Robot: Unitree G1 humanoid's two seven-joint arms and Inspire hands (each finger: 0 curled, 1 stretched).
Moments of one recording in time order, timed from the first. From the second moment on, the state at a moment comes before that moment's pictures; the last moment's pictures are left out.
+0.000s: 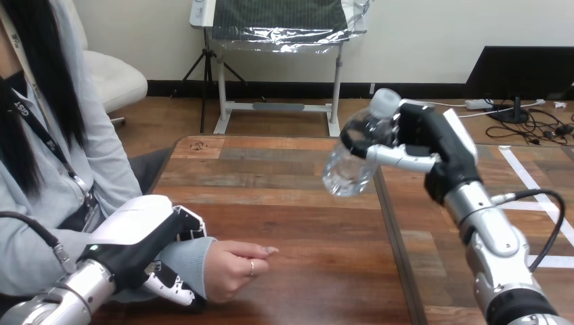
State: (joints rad) left arm -0.07 0.65 -0.14 0.28 0.58 -0.45 -0.13; right arm -0.64 -0.24 -0.15 1.10 0.03 -0.57 0.29
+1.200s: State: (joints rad) left arm -0.10 0.65 -0.14 0.23 0.58 -0.41 -0.21; right arm -0.64 -0.19 -0.08 1.16 -0.04 -0.60 0.31
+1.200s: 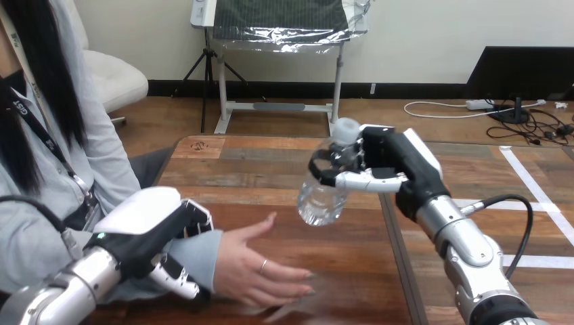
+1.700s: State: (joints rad) left arm -0.18 0.64 -0.15 0.24 0.58 -0.41 -0.22; right arm -0.64 -0.17 -0.06 1.16 -0.06 -0.60 0.30
